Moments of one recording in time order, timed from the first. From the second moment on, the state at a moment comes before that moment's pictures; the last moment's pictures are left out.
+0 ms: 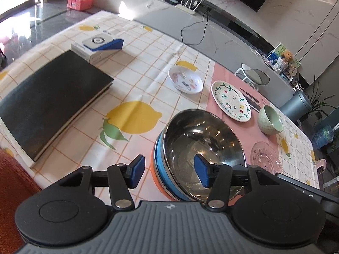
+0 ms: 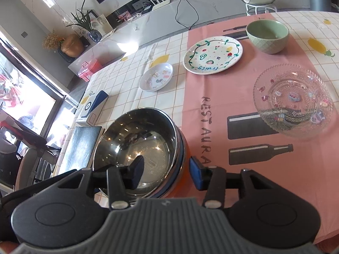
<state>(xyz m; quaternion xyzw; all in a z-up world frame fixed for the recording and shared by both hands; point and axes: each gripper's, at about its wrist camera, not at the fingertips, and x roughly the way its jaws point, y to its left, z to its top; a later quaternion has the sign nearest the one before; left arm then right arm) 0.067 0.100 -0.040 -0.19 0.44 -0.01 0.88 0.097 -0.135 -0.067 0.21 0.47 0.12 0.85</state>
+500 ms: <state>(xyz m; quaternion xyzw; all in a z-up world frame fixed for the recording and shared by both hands) 0.087 0.025 0.010 -0.15 0.38 -0.10 0.91 0.092 -0.222 -0.033 0.25 0.40 0.05 0.88</state>
